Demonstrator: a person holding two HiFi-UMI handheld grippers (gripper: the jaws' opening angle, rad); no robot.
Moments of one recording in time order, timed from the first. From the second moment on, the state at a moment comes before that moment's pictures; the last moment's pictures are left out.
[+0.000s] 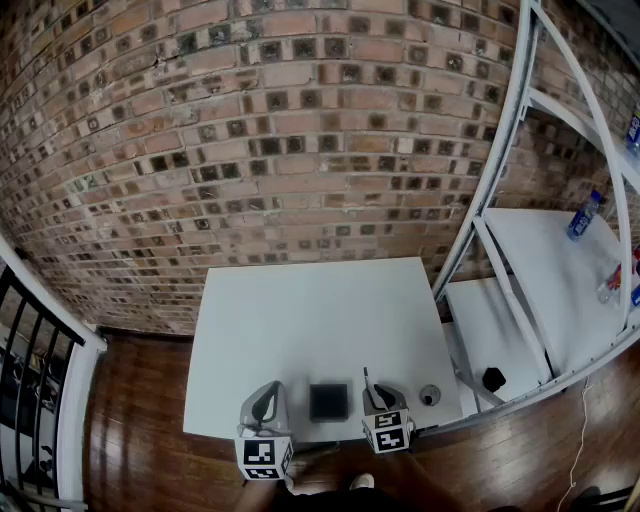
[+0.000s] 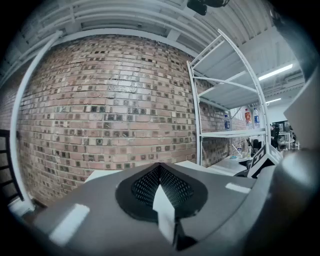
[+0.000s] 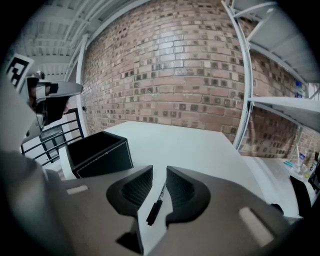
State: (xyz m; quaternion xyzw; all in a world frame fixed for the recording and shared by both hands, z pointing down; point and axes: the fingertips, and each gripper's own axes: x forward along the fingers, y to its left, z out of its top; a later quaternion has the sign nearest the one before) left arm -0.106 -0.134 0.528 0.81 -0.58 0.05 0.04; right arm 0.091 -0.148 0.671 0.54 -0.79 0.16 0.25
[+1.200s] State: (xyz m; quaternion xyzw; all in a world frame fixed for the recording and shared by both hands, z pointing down) left arm -0.111 -0.126 0.541 0.81 -0.58 0.07 0.05; right arm 0.107 -0.156 0.735 0.54 -0.74 0.24 0.32
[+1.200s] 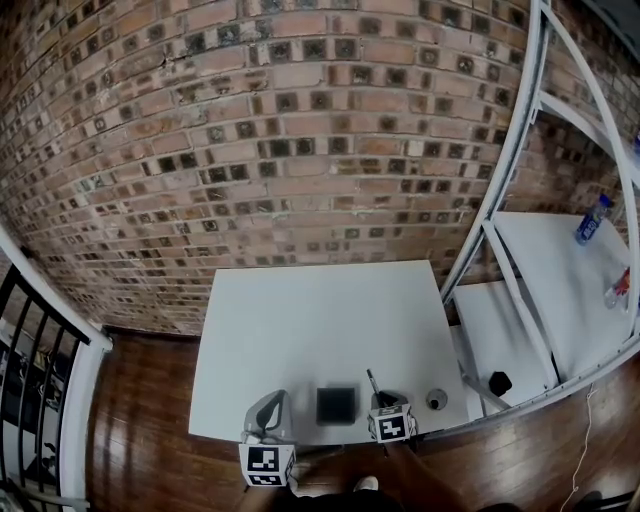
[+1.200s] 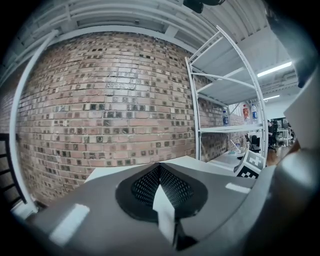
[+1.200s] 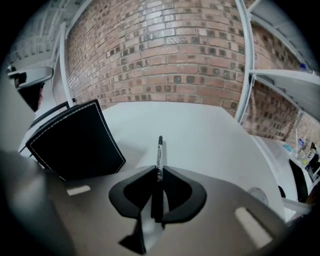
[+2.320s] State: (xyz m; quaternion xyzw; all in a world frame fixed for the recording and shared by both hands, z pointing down) left arm -0.120 -0.127 0.511 0.82 -0.57 0.01 0.02; right arm 0.026 -0.152 0.485 0.58 -0.81 0.01 0.04
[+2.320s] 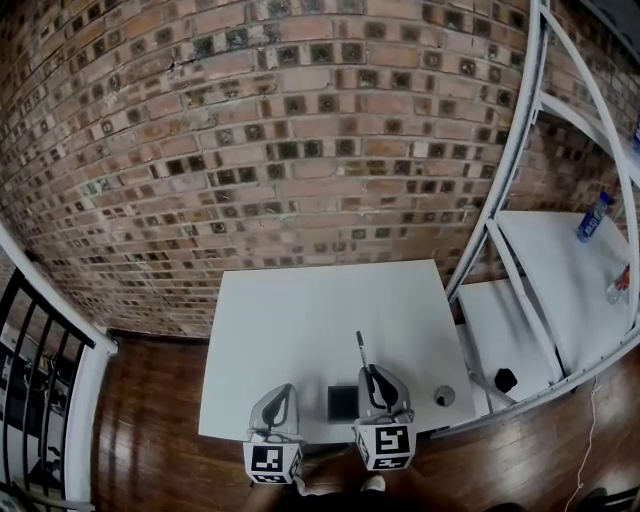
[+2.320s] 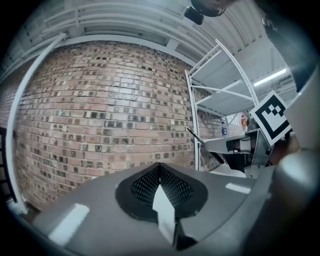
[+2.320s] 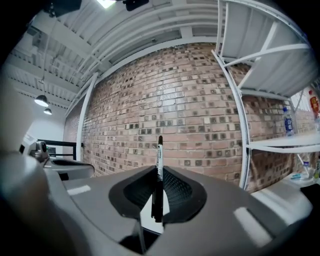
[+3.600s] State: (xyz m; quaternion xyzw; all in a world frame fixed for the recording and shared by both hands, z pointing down) left arm -0.128 -0.126 0.506 0.82 -0.57 0.00 0.01; right arm -0.005 -0.145 0.528 0.56 -0.83 0.02 0.06
